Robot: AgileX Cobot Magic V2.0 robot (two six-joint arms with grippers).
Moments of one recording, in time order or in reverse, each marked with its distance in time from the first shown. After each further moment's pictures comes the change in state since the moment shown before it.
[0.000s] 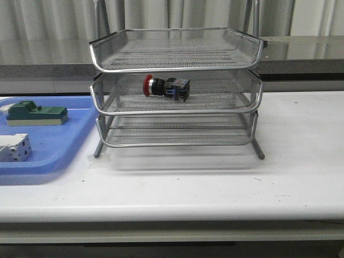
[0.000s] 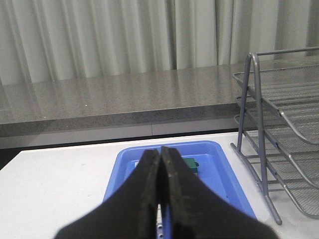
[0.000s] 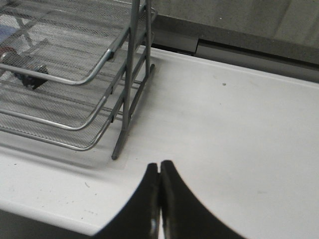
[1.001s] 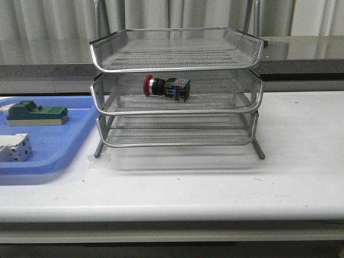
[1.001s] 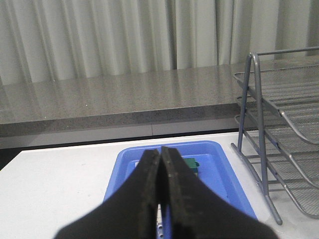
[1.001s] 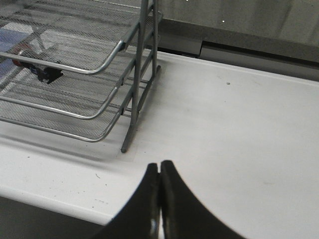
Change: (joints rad) left arm 0.000 0.000 0.000 0.000 0.000 0.000; right arm 0.000 -0.160 0.086 0.015 0.029 0.006
